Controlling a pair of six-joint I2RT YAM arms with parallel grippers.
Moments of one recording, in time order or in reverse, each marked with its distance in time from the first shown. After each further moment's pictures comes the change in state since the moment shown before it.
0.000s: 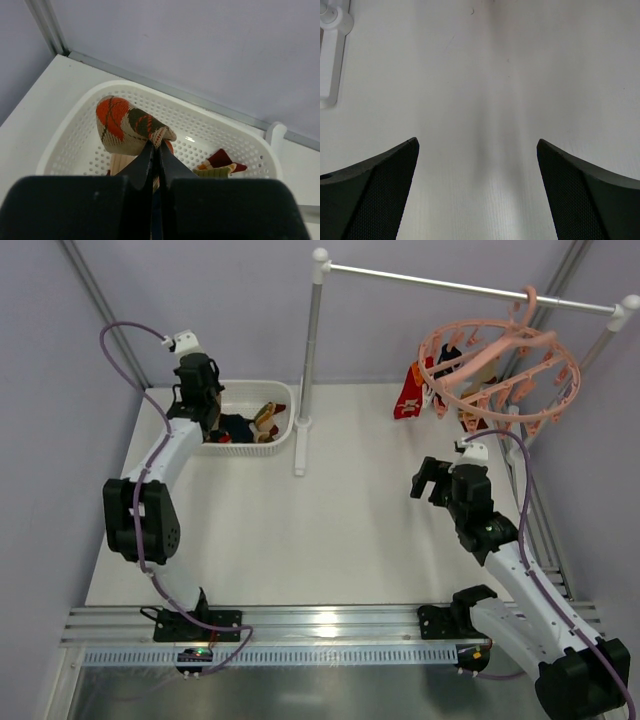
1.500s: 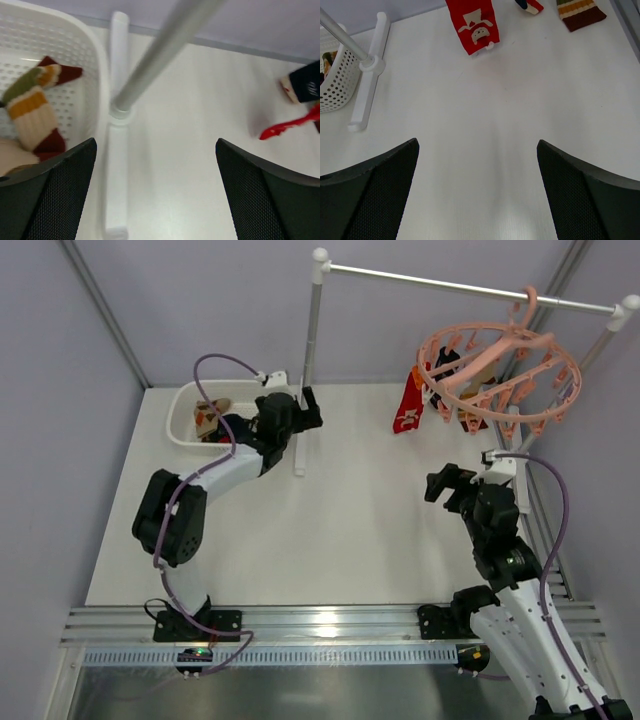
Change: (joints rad) left arm -0.363 0.068 -0.180 0.170 0.088 -0.196; right arm -0.048 -0.259 -0.026 -0.050 -0.016 0.004
